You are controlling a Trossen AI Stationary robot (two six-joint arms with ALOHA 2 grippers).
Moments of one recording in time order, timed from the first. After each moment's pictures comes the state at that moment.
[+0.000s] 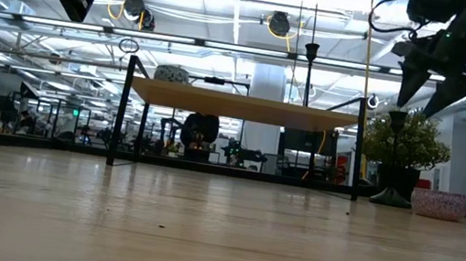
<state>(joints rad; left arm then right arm) -0.33 0.62 0.26 0.41 -0.29 -0.32 -0.76 0.88 0.91 -1.02 0.10 0.54</state>
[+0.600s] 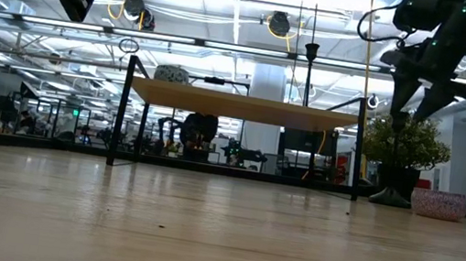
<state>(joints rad) -0.33 0.62 0.26 0.41 -0.29 -0.32 -0.76 0.97 0.91 -0.98 0.10 0.54</state>
